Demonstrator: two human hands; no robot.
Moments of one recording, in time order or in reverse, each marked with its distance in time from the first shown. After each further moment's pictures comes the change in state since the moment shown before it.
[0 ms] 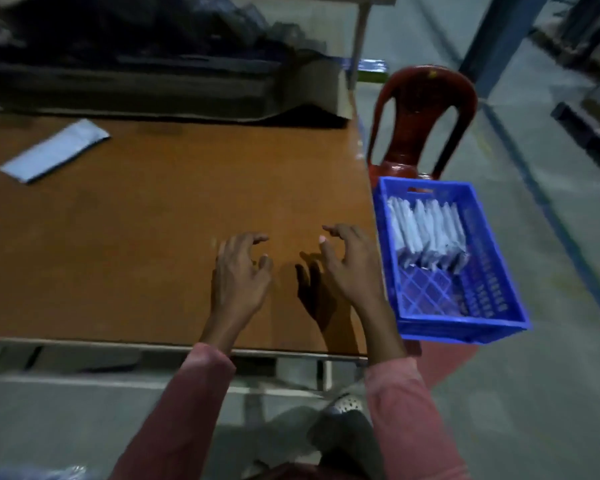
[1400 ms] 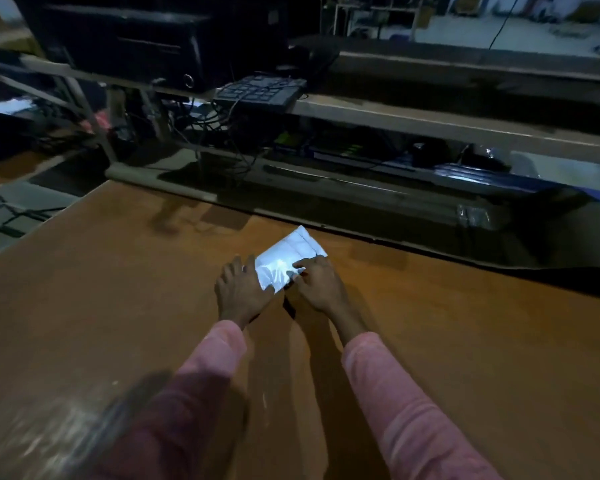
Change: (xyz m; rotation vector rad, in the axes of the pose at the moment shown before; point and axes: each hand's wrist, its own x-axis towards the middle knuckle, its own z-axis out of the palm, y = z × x) left_hand 0.375 -0.455 -0.278 0.544 -0.006 -0.360; right_hand 0.321 -0.314 0.528 -0.103 -0.422 -0.251
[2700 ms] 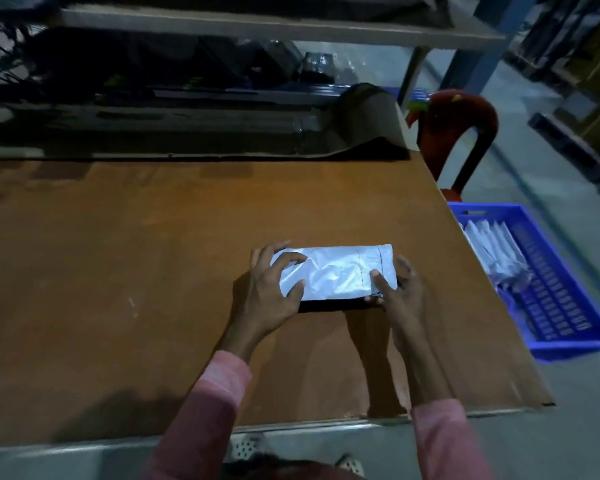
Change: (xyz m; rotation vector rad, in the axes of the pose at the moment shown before) left_hand -0.337 0.216 0.005 -0.666 -0.088 0.733; right_hand -0.449 0.144 -0.181 0.942 0.777 0.691
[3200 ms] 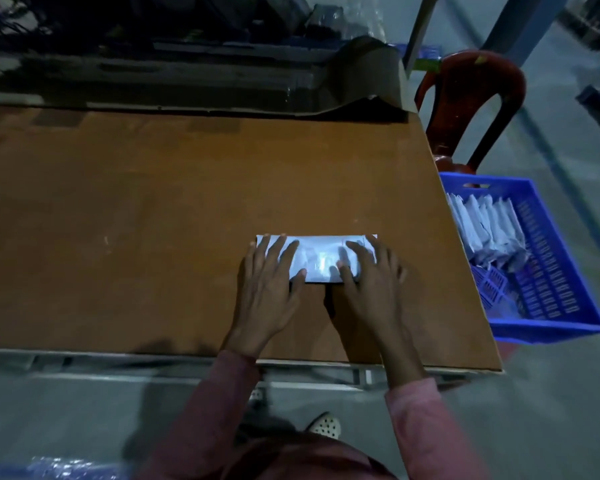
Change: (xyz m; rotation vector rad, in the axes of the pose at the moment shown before) left_hand -0.072 0.051 0.095 0.453 -0.026 -0.068; right_hand -0.014 0.018 -0.068 -1.155 -0.074 -0.608
